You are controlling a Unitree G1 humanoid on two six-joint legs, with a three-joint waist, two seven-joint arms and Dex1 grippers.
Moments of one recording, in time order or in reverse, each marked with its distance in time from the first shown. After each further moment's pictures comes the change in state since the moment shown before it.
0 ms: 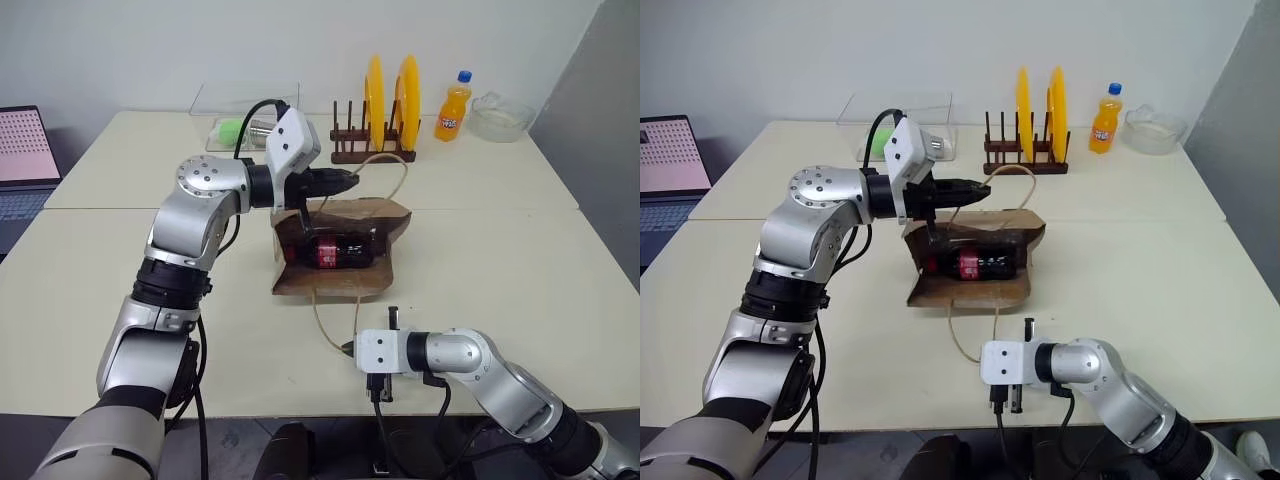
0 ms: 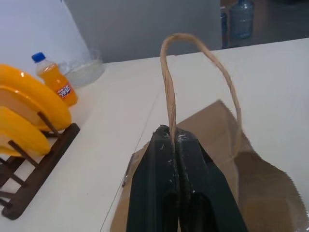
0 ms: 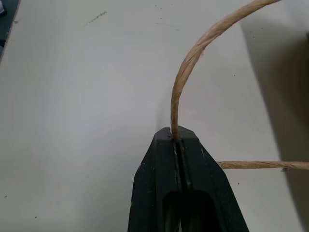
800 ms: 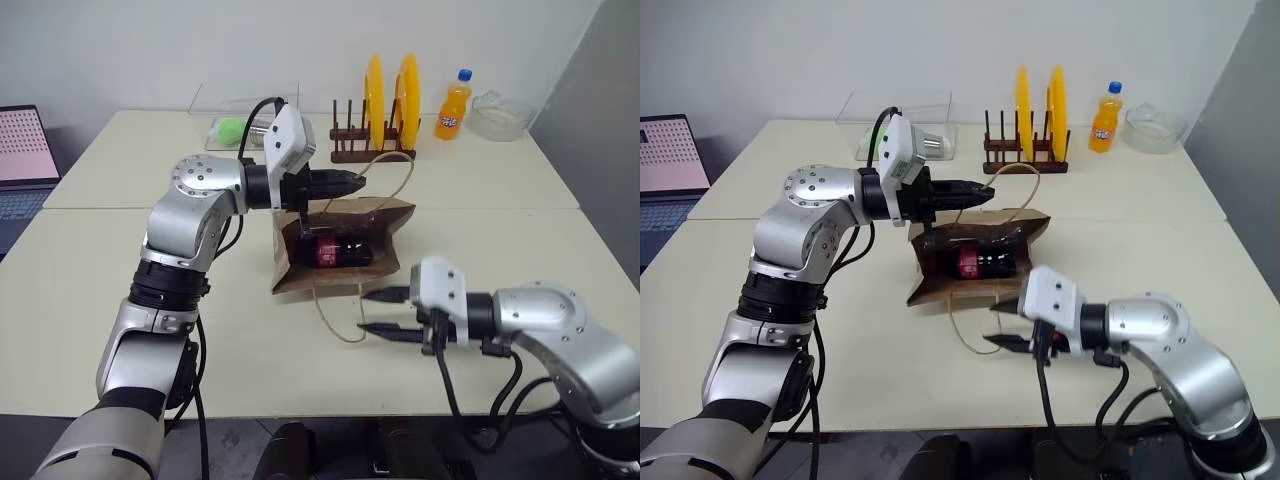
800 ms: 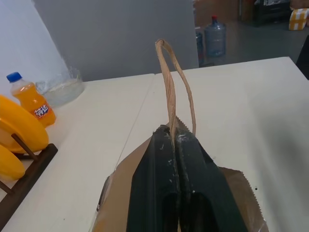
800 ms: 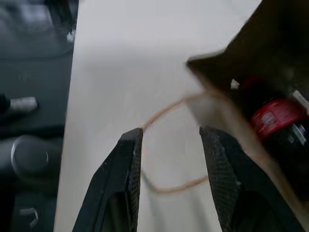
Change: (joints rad) left arm 0.029 0.002 0.020 -0.061 -0.075 0.002 -0.082; right arm -0.132 0.006 -0.535 -0.340 0.601 0.522 0.129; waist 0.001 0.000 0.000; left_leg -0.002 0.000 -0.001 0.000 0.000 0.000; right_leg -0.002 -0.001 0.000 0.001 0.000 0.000
